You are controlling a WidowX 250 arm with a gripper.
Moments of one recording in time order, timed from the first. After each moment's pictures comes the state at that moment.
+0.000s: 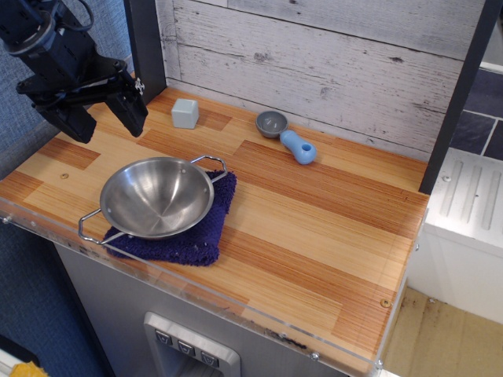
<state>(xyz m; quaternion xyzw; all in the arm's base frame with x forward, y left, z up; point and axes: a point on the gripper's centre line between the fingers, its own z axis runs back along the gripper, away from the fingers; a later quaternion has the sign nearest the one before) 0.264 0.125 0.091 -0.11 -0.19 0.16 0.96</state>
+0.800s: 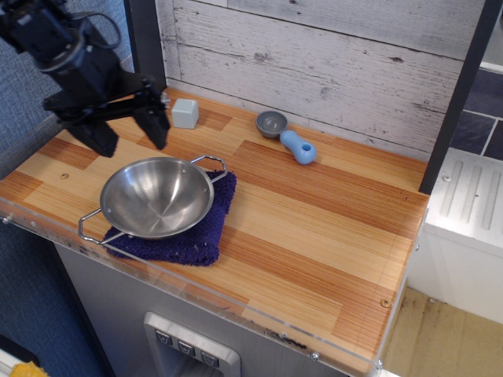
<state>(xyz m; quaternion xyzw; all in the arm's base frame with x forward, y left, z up) 0.274 0.099 0.080 -0.12 -0.18 0.17 0.96</state>
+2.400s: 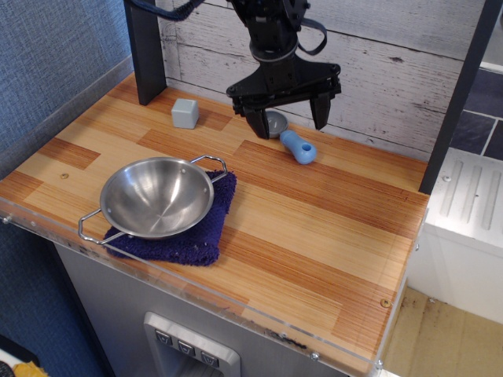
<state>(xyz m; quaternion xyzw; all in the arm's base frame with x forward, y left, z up) 0.391 0.002 0.055 -0.07 -0.19 0.26 0.94</state>
